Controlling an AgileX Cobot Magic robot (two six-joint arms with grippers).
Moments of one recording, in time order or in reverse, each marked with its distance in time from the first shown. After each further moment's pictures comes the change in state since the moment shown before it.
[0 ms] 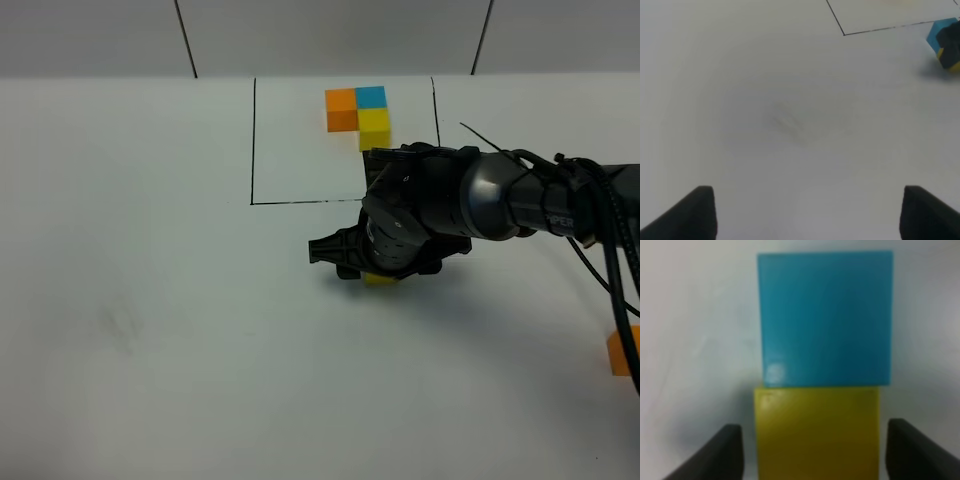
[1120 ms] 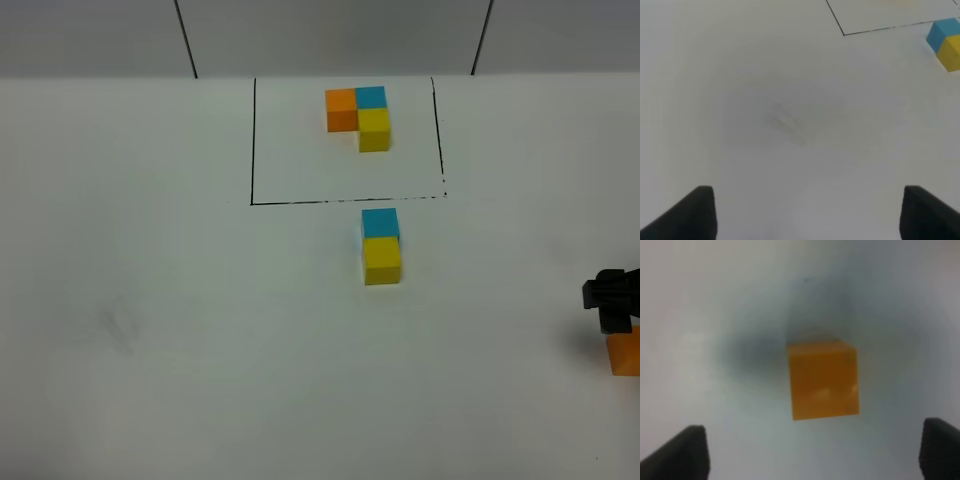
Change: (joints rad) left arm 0.000 0.000 0.000 0.000 0.000 0.000; right arm -0.548 -0.691 0.600 0.109 0.178 -0.493
